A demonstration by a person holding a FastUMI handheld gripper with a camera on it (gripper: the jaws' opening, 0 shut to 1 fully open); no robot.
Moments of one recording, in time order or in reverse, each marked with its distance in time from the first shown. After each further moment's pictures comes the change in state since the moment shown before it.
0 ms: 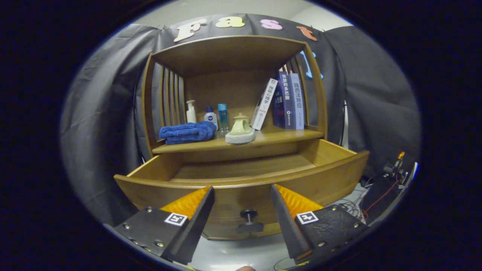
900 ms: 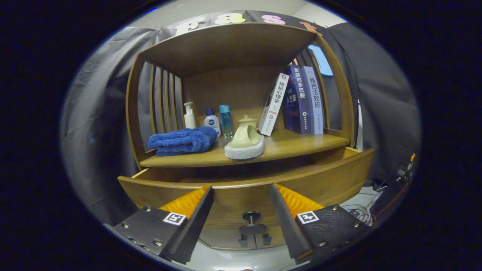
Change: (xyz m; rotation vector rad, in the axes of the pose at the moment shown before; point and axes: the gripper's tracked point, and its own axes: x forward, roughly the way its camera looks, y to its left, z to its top) arm 0.103 0.003 0.015 -0.007 -0.010 0.033
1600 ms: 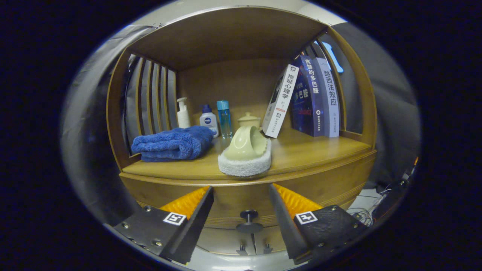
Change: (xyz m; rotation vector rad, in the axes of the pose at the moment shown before) arm 0.054 0.004 0.008 -0.004 0.012 0.008
